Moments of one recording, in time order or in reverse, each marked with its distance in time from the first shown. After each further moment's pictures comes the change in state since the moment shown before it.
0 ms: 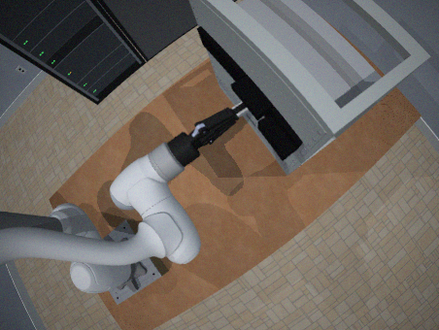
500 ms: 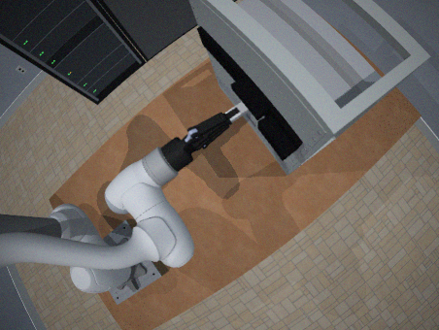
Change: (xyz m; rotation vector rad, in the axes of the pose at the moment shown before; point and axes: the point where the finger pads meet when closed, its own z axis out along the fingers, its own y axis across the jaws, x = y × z) arm 0.000 0.000 -0.021 0.000 0.000 0.000
